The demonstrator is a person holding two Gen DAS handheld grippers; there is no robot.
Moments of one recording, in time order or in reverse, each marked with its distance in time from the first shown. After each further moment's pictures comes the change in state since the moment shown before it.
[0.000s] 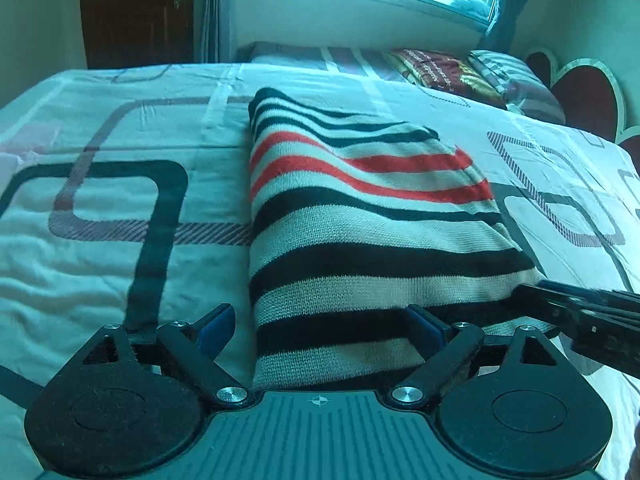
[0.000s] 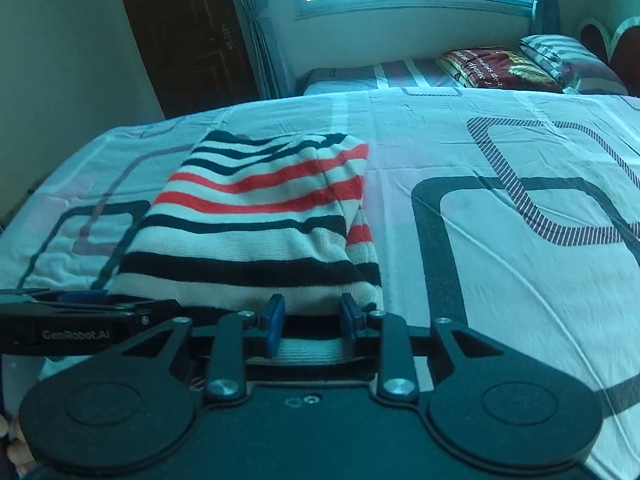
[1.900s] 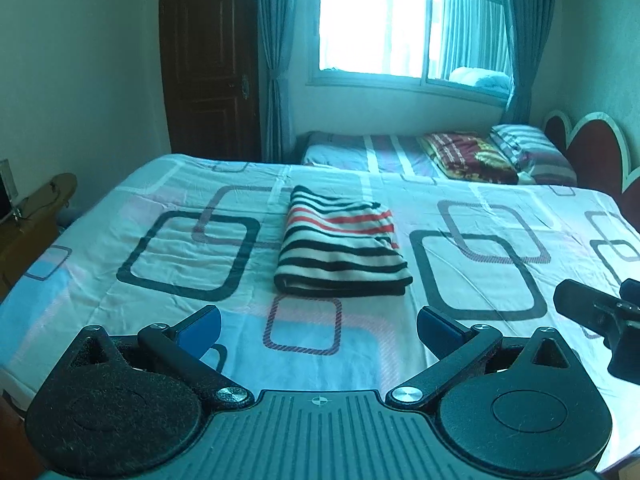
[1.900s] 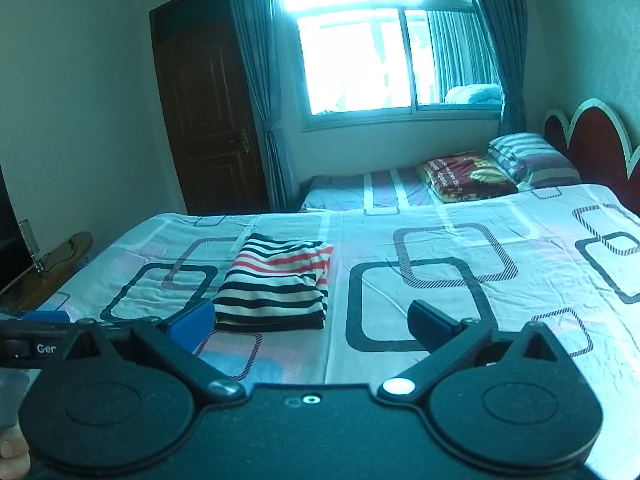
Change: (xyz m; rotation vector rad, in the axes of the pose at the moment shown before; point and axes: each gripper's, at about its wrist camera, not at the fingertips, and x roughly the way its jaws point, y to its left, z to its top) left arm -0.332 -0.117 -0.124 -0.037 -0.263 0.217; right arm -0.325 -0.012 -0.079 -0.072 -0.308 -0.008
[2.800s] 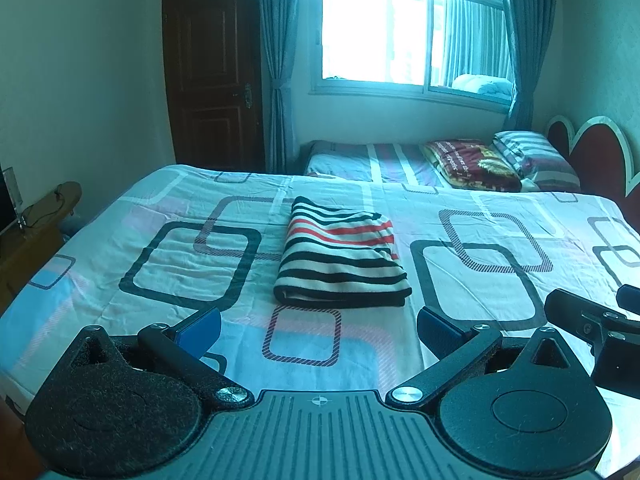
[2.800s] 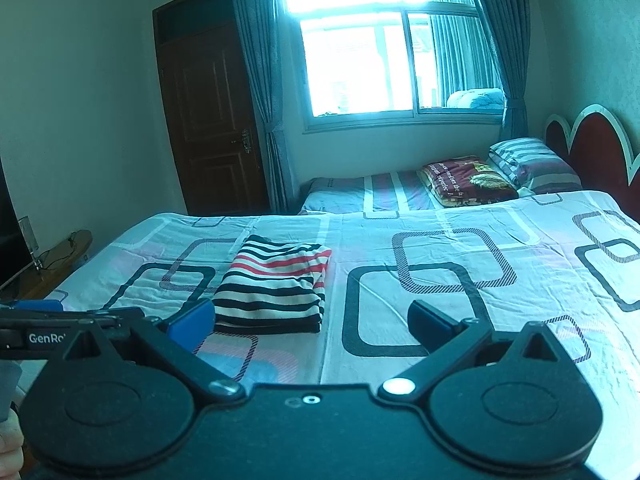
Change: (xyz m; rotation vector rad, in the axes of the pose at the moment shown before) left arm -0.003 -0.009 0.006 0.000 -0.022 0.018; right arm 0.003 -0.003 0.001 -0.011 -0.001 -0.012
